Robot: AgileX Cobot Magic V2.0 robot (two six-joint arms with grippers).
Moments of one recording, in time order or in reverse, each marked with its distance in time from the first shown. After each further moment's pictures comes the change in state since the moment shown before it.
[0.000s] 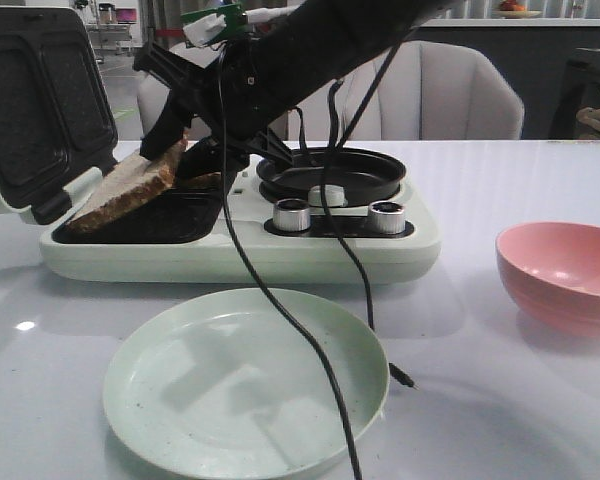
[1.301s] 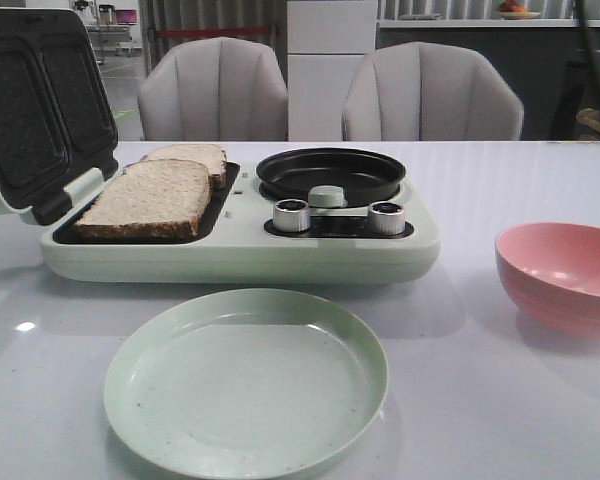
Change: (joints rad) left arm 0.000 0.000 0.000 0.002 0.002 0.000; right arm -0.068 -1.089 0.628 -0.711 0.287 0.094
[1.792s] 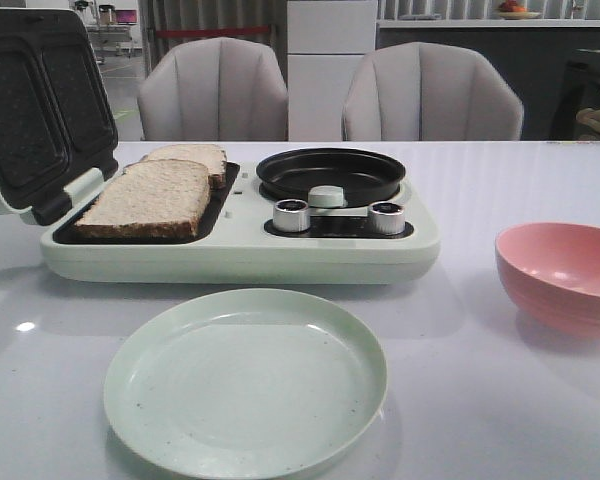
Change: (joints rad) left arm 0.000 0.000 0.010 0.000 0.000 0.000; right arm 0.000 -0.472 0.510 -0.117 -0.137 0.146
